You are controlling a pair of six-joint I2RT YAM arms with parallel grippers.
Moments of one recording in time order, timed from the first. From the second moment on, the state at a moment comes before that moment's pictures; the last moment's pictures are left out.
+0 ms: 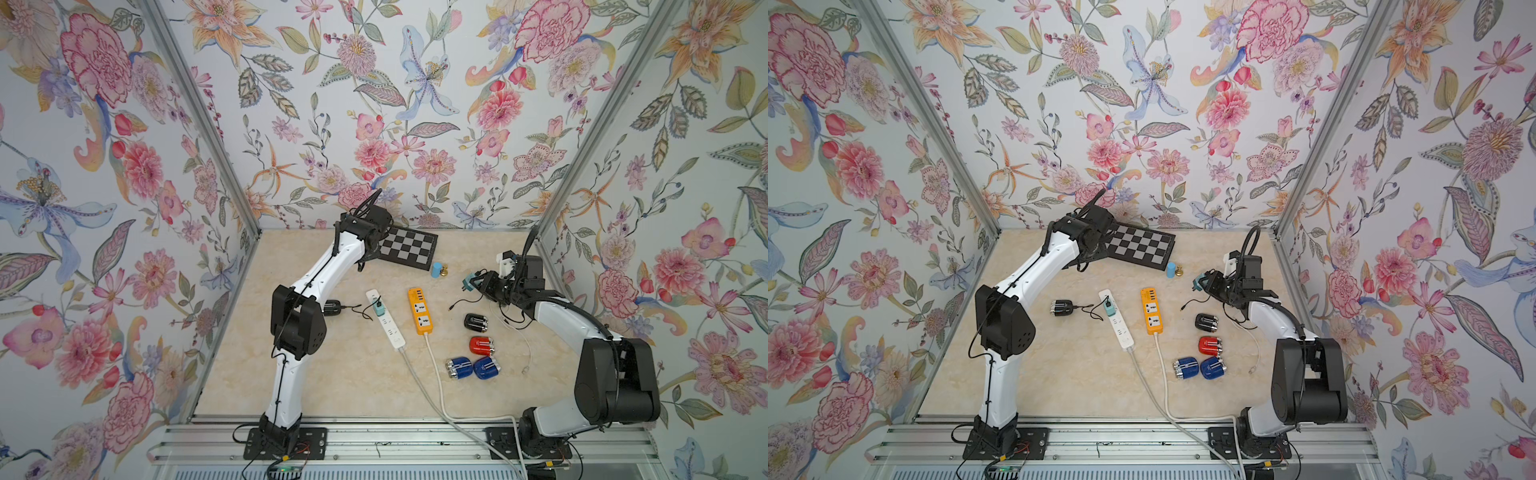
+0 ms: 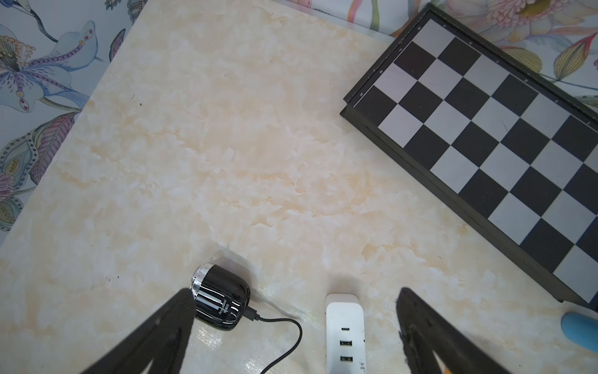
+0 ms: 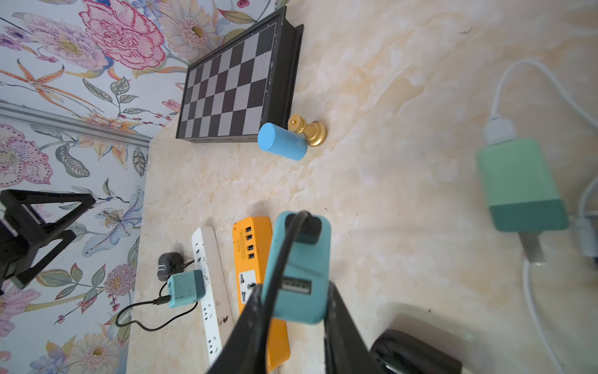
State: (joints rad) left arm -0.50 2.14 2.15 -1.20 -0.54 -0.79; right arm 0.05 1.53 0.93 -0.14 -0.49 0.56
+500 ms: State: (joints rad) left arm -0.50 2.13 2.05 -1.15 -0.55 -0.75; right arm 0.03 1.82 1.06 -0.11 -0.47 0.58
